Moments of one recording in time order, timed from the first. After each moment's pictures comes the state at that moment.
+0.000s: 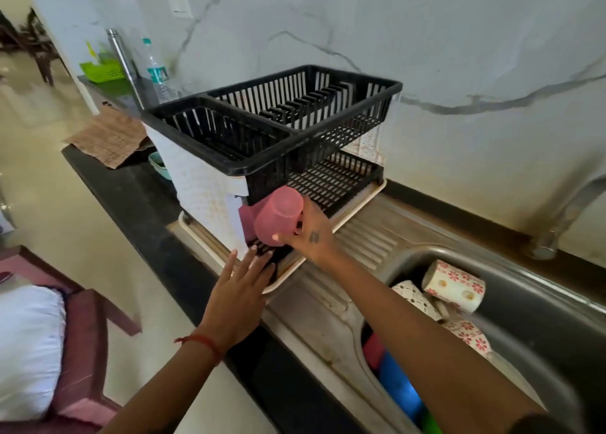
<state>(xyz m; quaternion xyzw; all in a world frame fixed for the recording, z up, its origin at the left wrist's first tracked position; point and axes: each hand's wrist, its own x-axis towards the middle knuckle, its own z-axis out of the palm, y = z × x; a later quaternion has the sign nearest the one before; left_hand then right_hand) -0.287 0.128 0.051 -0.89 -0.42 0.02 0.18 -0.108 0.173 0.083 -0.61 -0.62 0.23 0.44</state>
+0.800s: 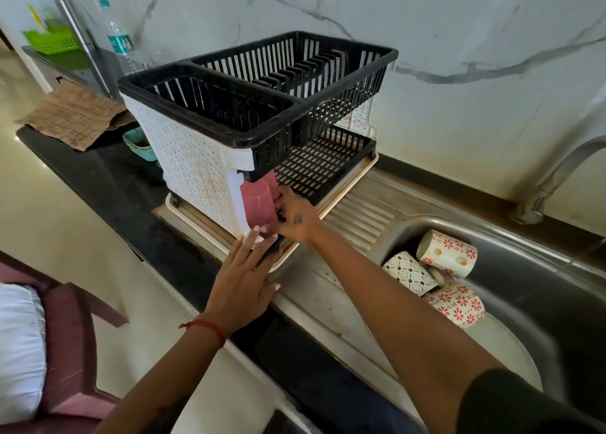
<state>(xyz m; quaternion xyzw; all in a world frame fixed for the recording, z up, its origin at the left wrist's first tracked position) -0.301 0.138 0.028 -0.92 -0.37 -0.13 0.08 -0.133 0.196 0.061 -0.66 -0.65 0.24 0.29</state>
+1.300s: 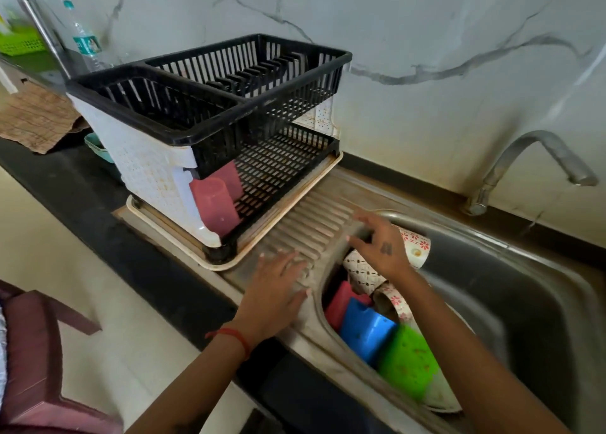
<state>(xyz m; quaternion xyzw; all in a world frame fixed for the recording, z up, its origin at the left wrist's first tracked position) -0.208 0.077 0.028 -0.92 -0.35 -0.10 -0.11 0.023 0.048 0.048 -0.76 -0.52 0.14 0.38</state>
